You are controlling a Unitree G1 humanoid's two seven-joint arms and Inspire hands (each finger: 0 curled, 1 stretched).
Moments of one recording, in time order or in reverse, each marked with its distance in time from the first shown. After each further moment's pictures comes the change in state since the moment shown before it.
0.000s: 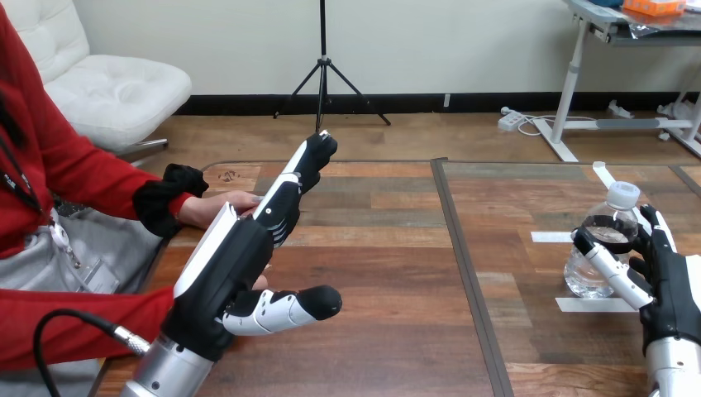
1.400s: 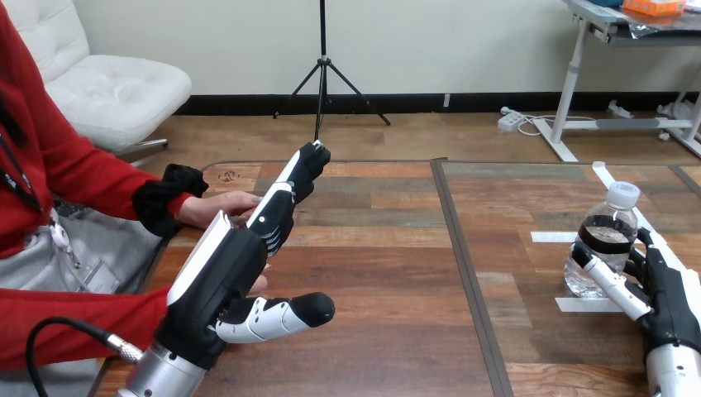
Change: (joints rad) left arm 0.021 0.014 0.004 -0.006 -0.011 0.003 -0.011; right arm -0.026 -0.017 0.013 0.066 0.007 0.065 0.031
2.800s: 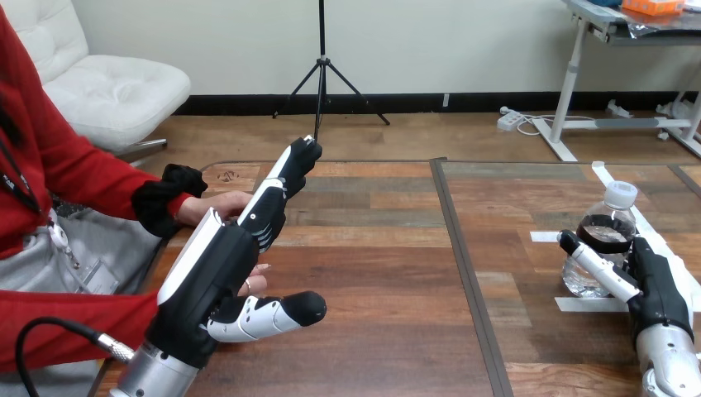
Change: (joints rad) left arm 0.000 0.001 0.027 0.000 -0.003 -0.021 -0.010; right arm -0.082 0.001 -0.004 0.034 0.030 0.090 0.060
